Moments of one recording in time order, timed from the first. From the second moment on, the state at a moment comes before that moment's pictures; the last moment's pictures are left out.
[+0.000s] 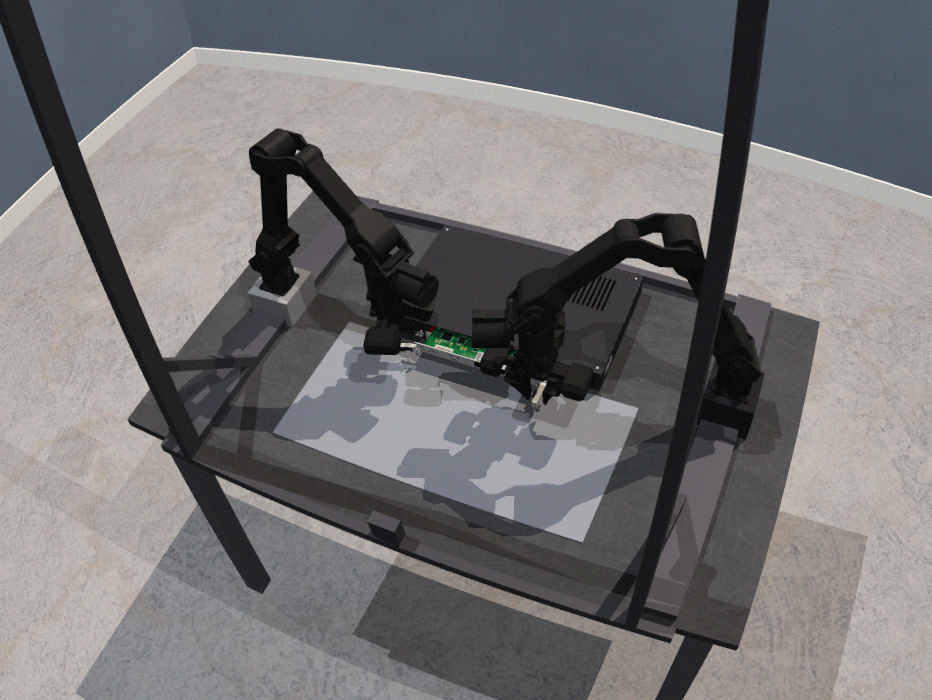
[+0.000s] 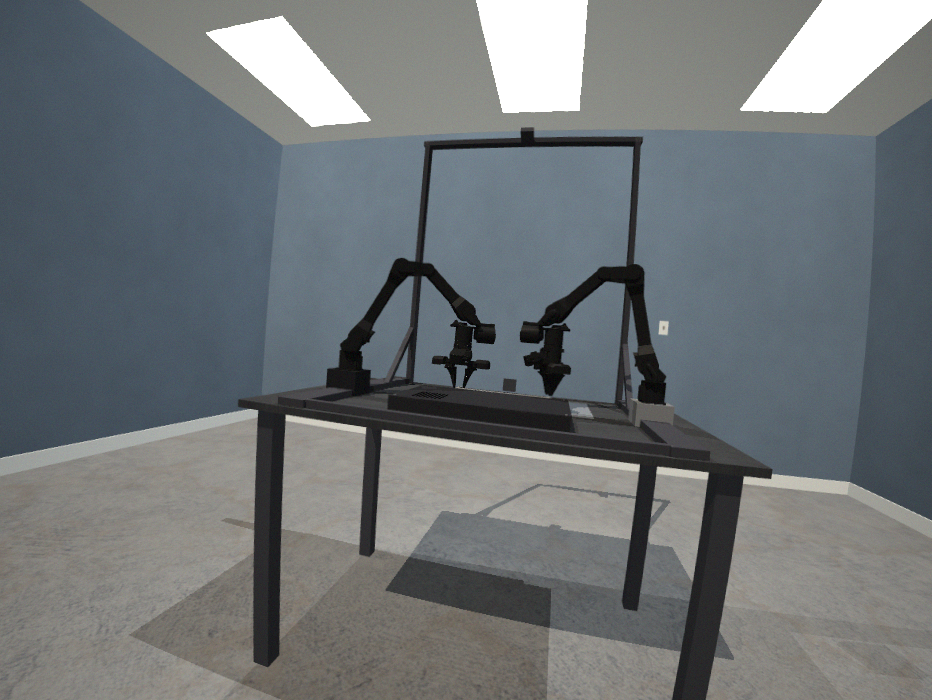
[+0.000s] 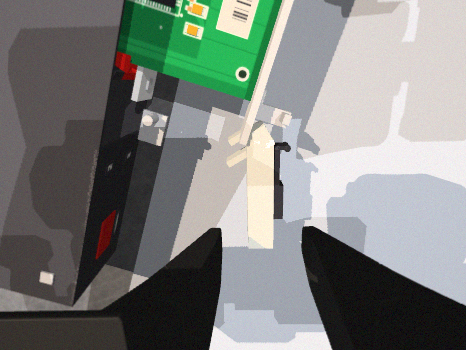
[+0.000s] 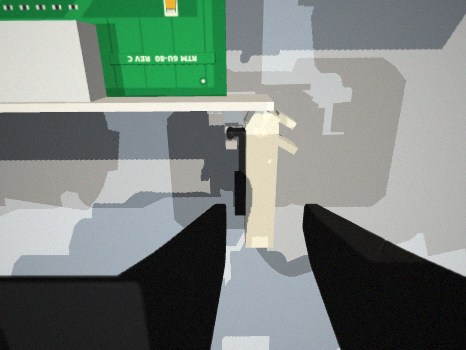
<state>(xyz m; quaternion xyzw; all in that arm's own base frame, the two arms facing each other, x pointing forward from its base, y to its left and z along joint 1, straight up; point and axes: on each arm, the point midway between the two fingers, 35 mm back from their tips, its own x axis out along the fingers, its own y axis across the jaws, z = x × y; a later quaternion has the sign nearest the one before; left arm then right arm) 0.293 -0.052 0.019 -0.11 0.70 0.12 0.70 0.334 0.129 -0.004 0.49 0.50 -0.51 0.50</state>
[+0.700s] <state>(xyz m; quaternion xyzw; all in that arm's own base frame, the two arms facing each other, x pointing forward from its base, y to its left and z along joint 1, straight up) 0.291 -0.052 0.000 -0.11 0.70 0.12 0.70 0.335 0.129 -0.011 0.49 0.50 -0.51 0.50</state>
